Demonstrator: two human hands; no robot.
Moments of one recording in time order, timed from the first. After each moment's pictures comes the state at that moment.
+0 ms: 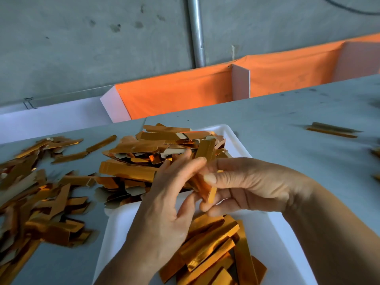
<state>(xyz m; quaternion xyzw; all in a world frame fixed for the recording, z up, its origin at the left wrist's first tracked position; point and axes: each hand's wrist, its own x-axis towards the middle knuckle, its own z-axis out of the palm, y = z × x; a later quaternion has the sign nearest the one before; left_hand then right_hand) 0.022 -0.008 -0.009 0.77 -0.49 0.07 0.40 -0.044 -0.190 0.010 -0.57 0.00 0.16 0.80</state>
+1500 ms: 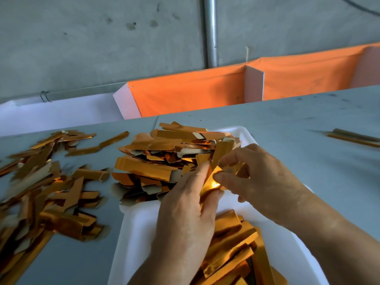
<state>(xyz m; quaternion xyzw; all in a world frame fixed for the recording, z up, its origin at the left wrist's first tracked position) 0.015 -0.017 -0.015 0.84 -0.36 0.09 0.39 -0.037 -0.153 0.017 -0.89 0.16 -0.18 0.39</state>
